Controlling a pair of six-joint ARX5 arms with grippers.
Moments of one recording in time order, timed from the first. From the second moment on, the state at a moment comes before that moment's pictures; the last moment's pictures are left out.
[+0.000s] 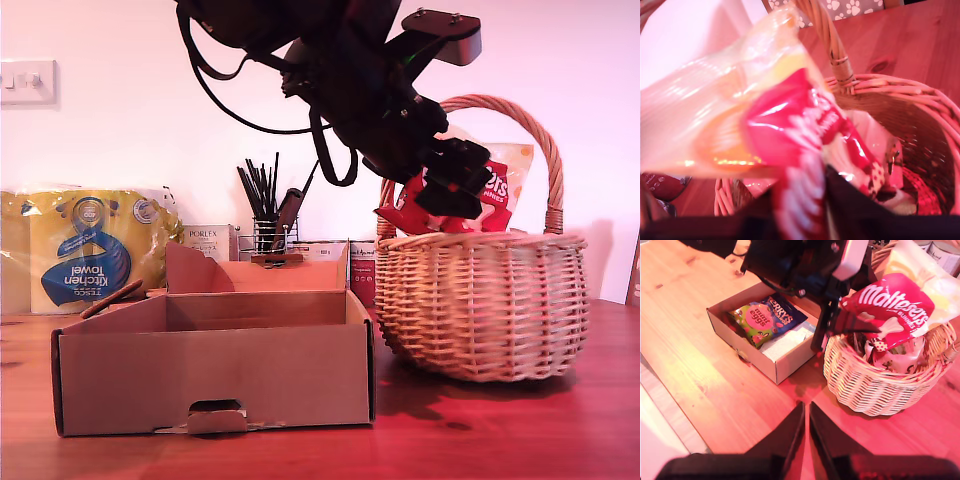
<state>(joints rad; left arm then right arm) -0.88 1.93 1.35 0.15 -0.09 0.50 0.39 0.44 0.82 -0.94 -0.28 -0.29</state>
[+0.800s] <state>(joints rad) -0.88 1.88 1.48 -0.23 -0.12 0.43 0.39 0.44 0.82 -0.91 -0.28 -0.29</state>
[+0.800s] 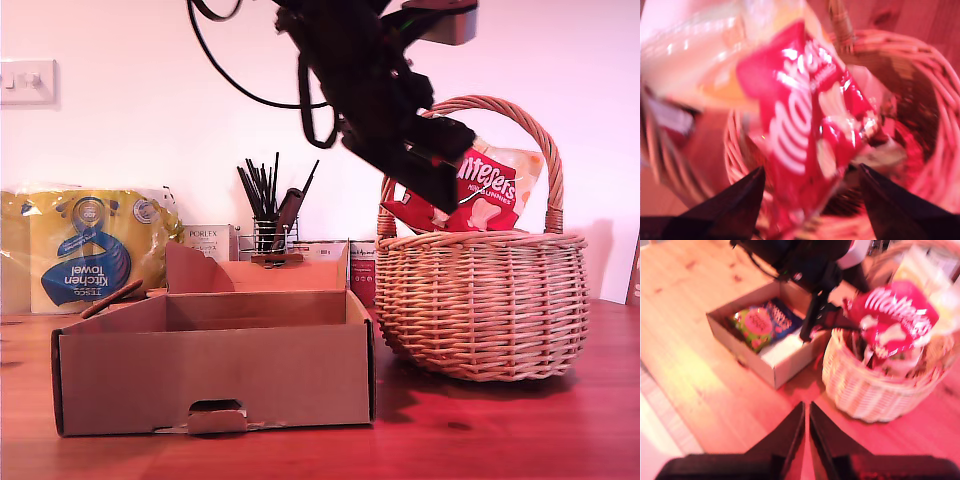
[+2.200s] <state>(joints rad) -0.58 1.64 1.35 -0.45 0.33 0.26 0.35 1.49 0.83 0.15 -0.07 -0.55</state>
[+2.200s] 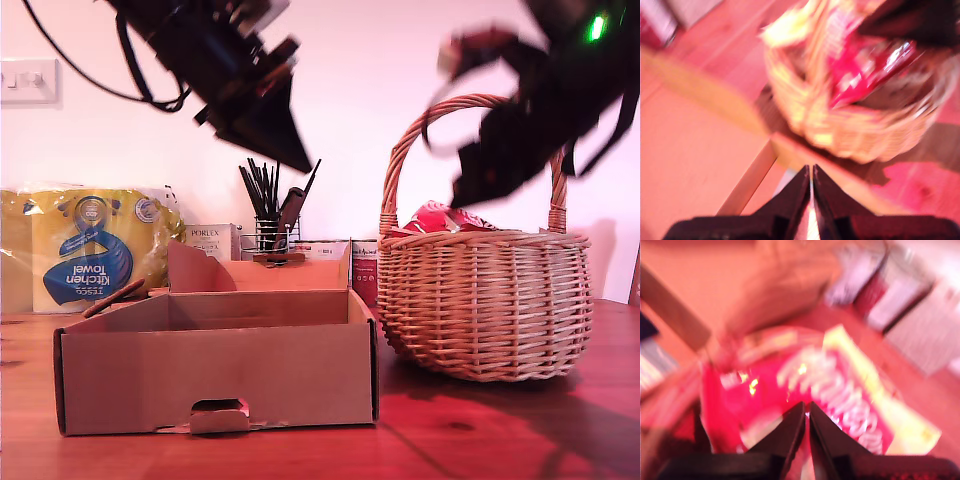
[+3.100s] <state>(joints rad) -0.41 1.46 1.01 -0.31 0.35 0.26 0.35 0.79 0.84 -0.48 -0.23 -0.34</state>
